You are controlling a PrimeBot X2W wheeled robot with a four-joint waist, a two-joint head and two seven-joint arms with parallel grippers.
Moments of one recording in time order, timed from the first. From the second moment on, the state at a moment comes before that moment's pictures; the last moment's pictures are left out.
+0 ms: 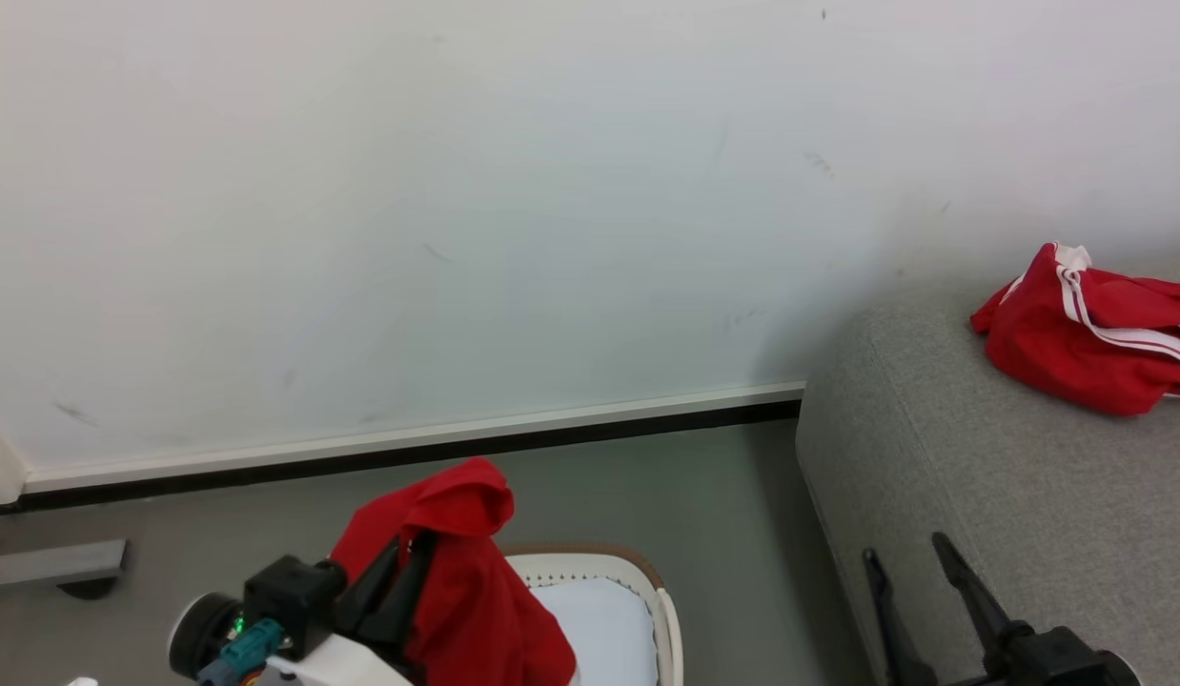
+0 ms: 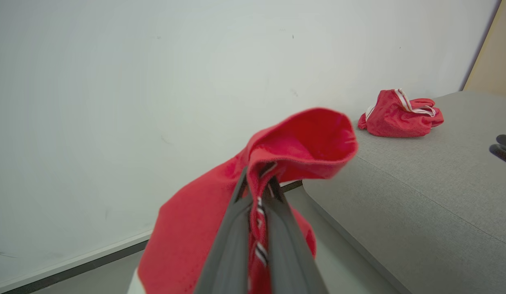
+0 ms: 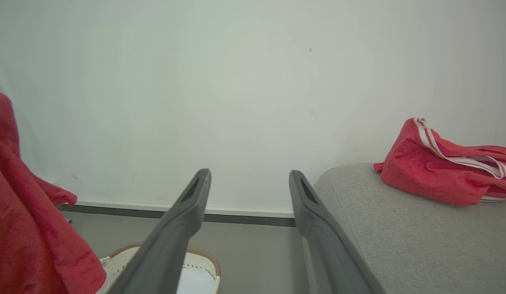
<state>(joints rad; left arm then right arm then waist) -0.20 0.54 -0.66 -0.04 -0.56 0.26 -0.17 -0.04 -0.05 0.14 0.25 0.18 0.13 -0.26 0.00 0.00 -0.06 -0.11</state>
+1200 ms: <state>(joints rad) -0.32 0.44 -0.82 -0.15 -0.56 0.14 -0.08 -0.39 -0.08 0.83 0.41 0.41 0.13 -0.26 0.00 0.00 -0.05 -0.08</state>
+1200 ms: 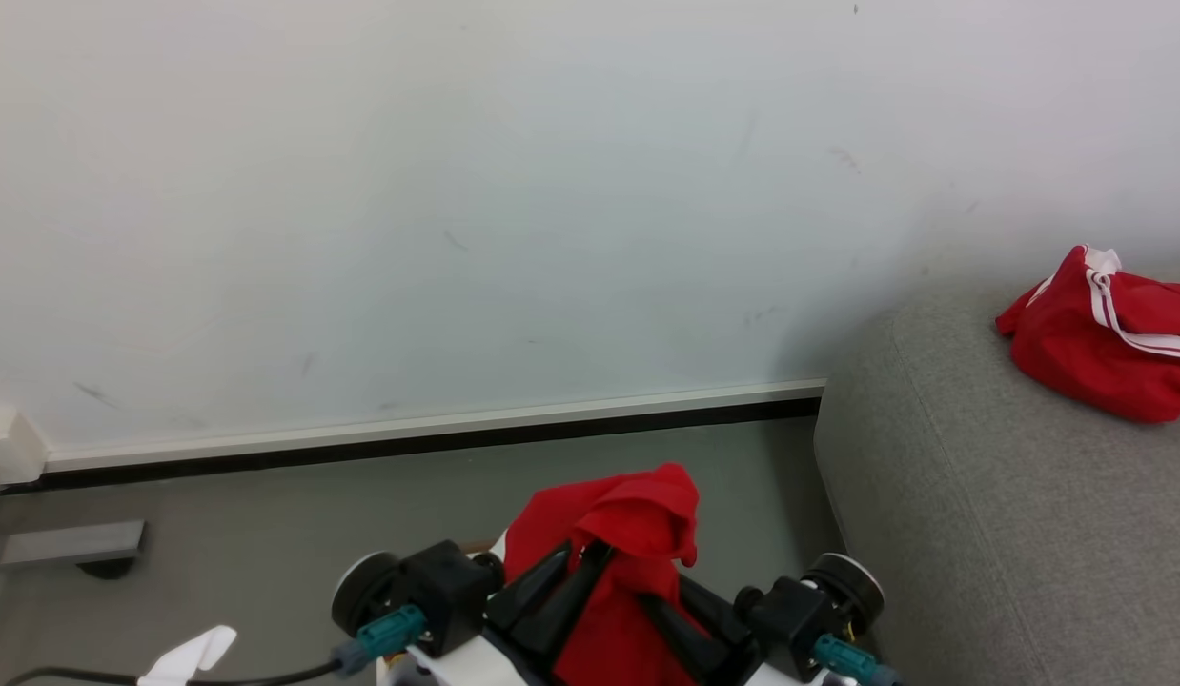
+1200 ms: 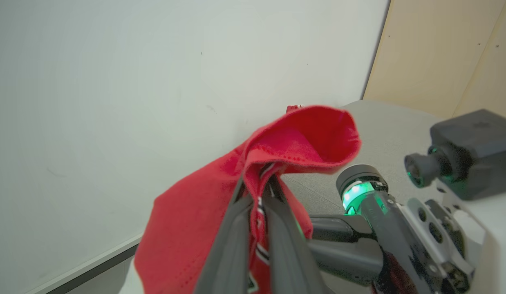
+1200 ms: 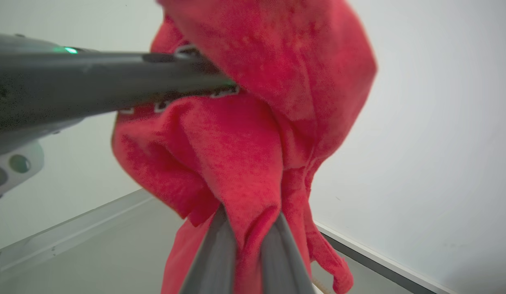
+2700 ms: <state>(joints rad) -0.42 0.42 -0.84 -0.02 -0.53 0.11 -0.15 -0.44 -0.17 0.34 0.25 0.36 0.13 -0.26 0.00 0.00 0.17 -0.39</state>
